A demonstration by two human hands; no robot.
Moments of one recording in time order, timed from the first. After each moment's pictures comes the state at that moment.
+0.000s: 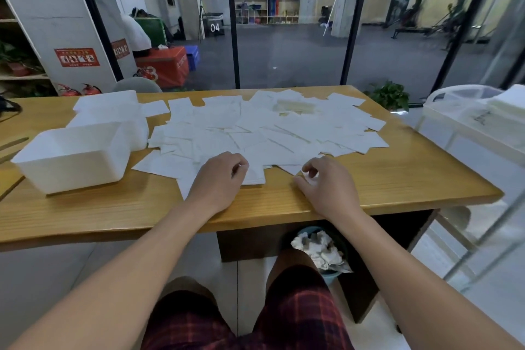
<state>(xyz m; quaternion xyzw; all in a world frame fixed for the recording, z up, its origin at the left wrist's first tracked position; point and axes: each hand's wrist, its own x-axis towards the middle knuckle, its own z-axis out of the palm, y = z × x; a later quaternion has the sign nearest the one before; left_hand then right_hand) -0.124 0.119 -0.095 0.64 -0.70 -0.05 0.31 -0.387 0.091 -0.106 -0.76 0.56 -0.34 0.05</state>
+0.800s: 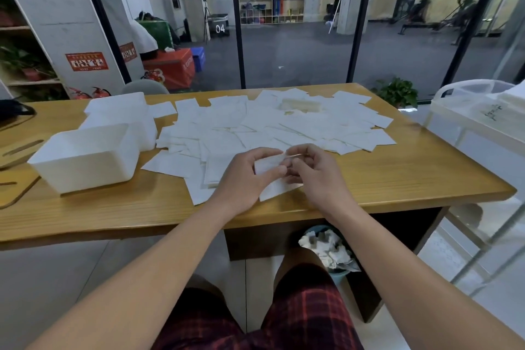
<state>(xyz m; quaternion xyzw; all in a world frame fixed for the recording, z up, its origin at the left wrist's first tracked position) -0.168 0.142 -0.073 0.56 -0.67 -0.23 0.43 -0.352 0.120 -0.074 -0.60 0.41 -0.50 0.48</state>
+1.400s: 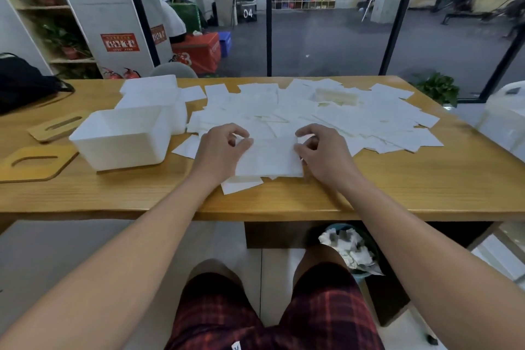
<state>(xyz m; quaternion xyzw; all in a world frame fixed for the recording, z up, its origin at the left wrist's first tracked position) -0.057 0.118 -0.072 0.67 -0.58 -0.11 0.44 -0.301 0.062 -0.072 -0.74 0.47 -0.39 0.27</state>
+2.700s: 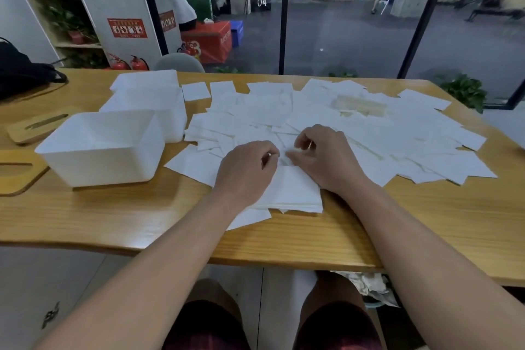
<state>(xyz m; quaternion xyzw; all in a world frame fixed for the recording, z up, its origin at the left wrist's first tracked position) -0.070 0.055 -0.100 0.67 -0.65 -0.03 0.35 -0.260 -0.038 -0.091 -0.85 0.40 -0.33 0.11</state>
